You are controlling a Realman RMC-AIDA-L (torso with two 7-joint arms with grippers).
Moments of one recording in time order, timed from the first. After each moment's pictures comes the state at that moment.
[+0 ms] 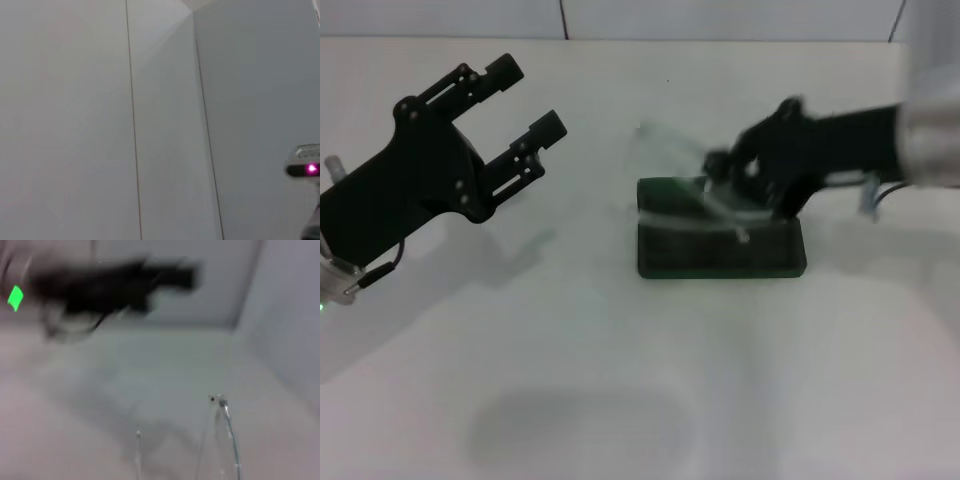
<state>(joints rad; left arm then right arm) -0.38 -2.06 0.97 0.39 1.18 1.74 -0.74 0.38 2.02 -1.46 -1.44 -1.87 -1.20 1.81</state>
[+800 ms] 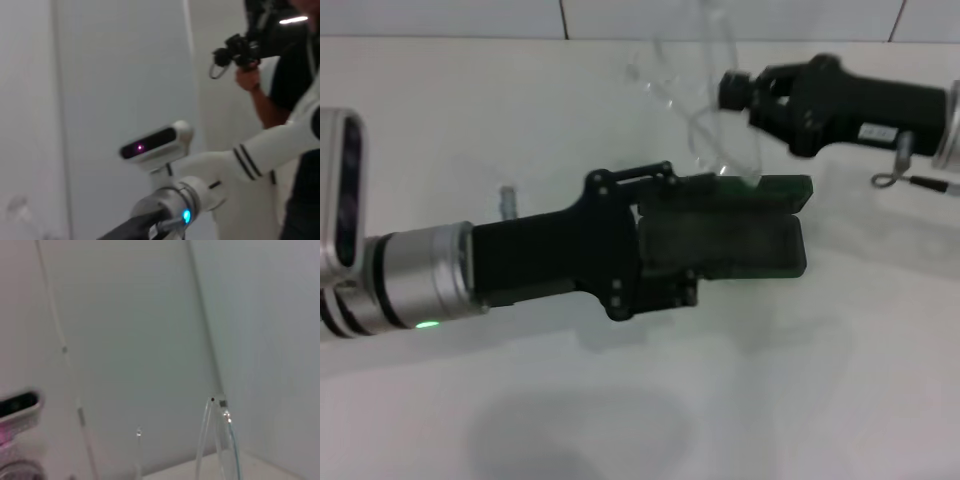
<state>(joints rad) -0.55 -2.09 1.17 0.38 1.36 1.75 -0.75 0.57 2.01 -1.18 -0.70 -1.35 -1.41 1.38</state>
